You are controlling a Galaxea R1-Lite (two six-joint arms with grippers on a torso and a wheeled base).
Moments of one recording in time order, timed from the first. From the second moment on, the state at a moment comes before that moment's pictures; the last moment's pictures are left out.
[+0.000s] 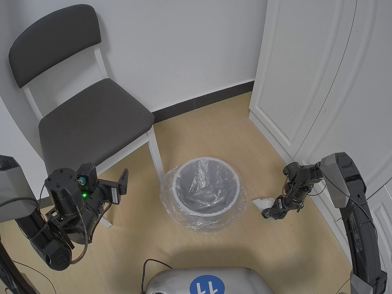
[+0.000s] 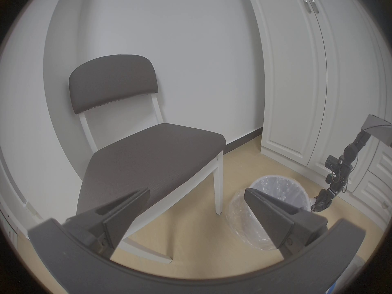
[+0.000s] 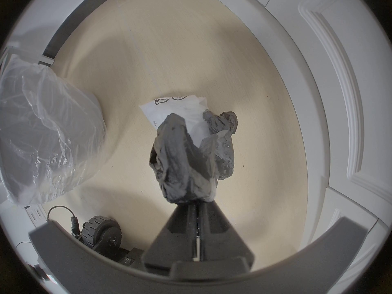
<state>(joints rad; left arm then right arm) -0.42 1.90 -0.28 -1.53 0.41 0.10 0.05 2.85 -2.00 0.45 -0.01 0.08</state>
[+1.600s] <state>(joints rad) -0.49 1.72 -0.34 -1.53 0.31 0.15 0.30 1.73 -1.13 -0.33 0.12 0.28</state>
